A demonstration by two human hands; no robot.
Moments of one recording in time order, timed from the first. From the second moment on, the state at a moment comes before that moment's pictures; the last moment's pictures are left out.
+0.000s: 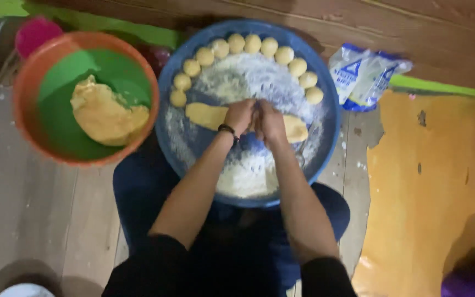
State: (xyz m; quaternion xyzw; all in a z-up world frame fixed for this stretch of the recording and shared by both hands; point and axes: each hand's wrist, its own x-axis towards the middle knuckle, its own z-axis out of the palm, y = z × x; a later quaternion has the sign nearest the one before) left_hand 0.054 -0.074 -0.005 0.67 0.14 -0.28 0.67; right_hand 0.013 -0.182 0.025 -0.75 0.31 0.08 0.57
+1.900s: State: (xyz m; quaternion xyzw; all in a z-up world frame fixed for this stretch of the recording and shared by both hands) left_hand 0.023 0.046 0.025 0.94 -0.15 0.03 0.31; right_hand -0.030 -0.234 0.032 -0.95 0.12 -0.01 0.29
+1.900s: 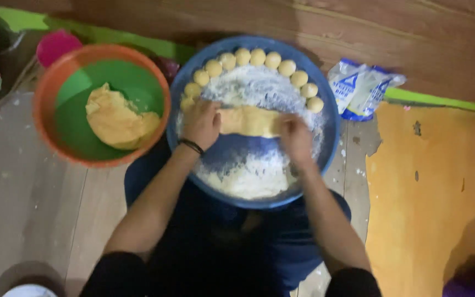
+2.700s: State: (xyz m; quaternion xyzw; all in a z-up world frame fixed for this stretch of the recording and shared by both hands) left_hand 0.043 0.138 0.051 0.90 0.01 -0.16 0.41; right_hand -0.045 -0.243 0.091 -0.92 0.18 0.08 0.33
